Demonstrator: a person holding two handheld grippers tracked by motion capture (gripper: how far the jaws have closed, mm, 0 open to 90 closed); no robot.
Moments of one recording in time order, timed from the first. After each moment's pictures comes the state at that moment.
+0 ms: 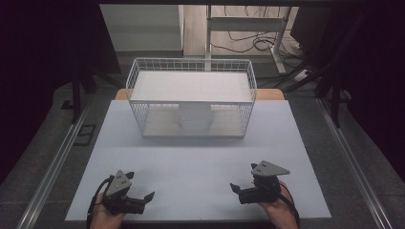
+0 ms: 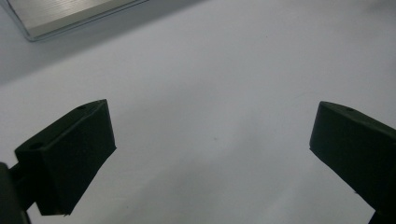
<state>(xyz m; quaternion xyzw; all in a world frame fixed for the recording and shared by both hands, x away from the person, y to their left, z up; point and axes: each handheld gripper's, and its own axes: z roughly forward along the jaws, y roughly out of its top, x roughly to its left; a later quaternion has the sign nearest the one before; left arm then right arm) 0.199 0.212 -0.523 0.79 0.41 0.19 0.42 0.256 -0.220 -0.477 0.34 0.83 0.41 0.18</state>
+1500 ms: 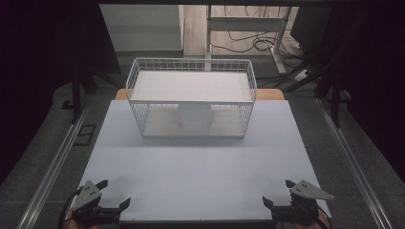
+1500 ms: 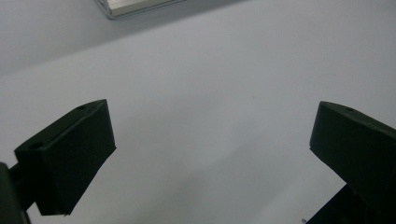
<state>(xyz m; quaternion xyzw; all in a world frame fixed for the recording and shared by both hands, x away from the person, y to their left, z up) 0.156 0.266 -0.517 0.75 0.46 0.22 0.42 0.207 -0.303 -0.478 0.41 0.79 0.40 0.21</state>
